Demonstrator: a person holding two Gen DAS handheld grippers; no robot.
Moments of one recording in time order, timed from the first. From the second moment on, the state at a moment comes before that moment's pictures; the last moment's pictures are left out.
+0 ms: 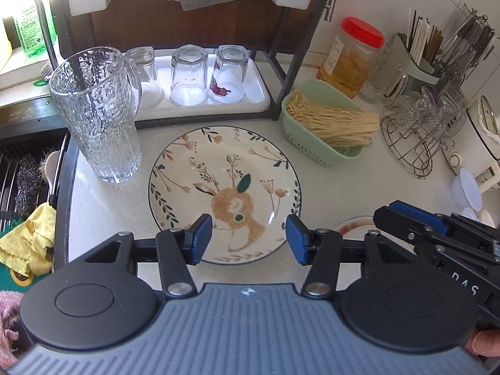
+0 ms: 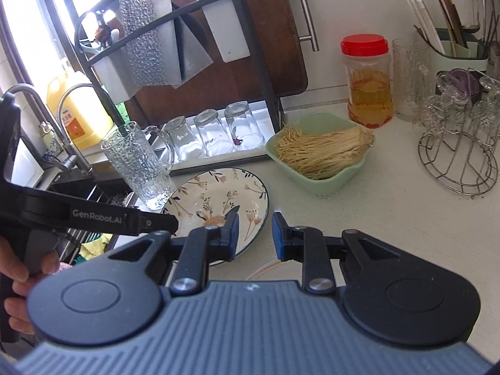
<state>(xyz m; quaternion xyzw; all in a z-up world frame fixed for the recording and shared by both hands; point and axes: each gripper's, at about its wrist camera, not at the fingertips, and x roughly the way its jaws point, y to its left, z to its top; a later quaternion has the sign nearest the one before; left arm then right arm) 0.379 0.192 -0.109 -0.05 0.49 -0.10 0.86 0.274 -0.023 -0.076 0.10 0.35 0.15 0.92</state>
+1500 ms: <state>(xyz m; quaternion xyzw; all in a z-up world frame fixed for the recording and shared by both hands) 0.471 0.272 -0.208 -0.11 0.55 -0.10 0.82 0.412 0.018 -0.167 0.13 0.49 0.13 0.85</state>
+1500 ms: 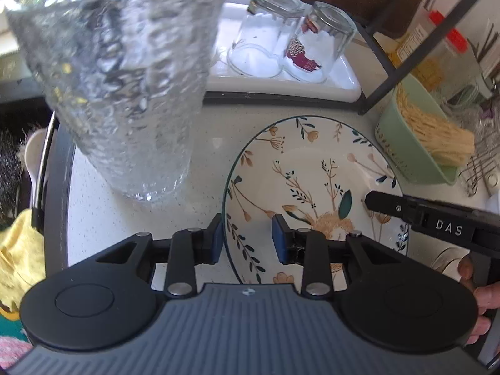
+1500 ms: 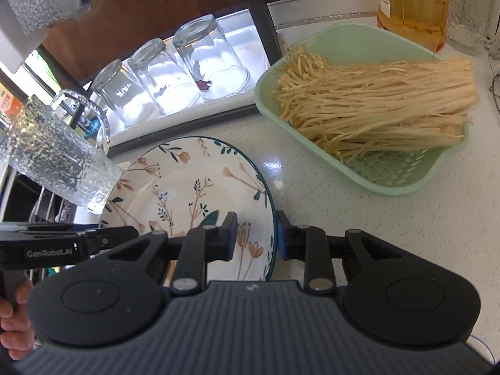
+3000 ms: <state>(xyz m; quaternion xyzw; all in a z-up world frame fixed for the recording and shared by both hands) 0.362 0.142 -0.090 -0.12 0.52 -0.18 0.83 0.245 -0.139 -0.077 0.23 0.39 0.10 0.89</state>
